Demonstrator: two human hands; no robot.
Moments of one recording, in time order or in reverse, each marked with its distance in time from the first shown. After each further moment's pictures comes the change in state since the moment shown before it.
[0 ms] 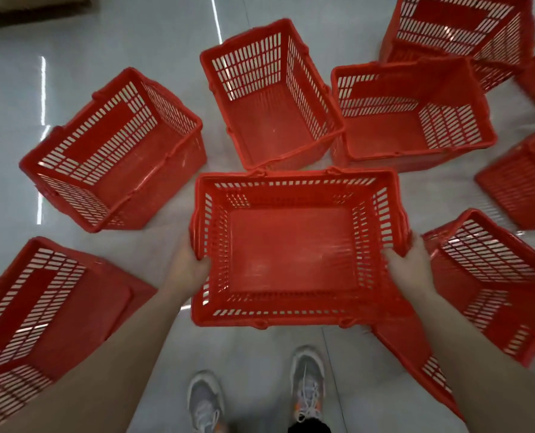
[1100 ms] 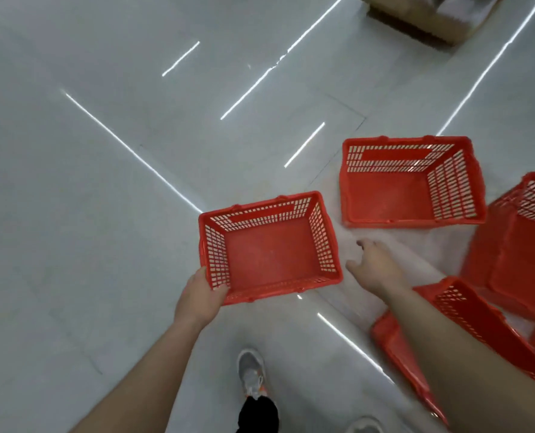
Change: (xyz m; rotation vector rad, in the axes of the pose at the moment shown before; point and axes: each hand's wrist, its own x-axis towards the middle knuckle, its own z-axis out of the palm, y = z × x) left_hand -0.329 -0.190 -0.331 -0.138 0.572 -0.825; right_hand -0.352 -0.348 0.348 -0.986 -0.843 -0.739
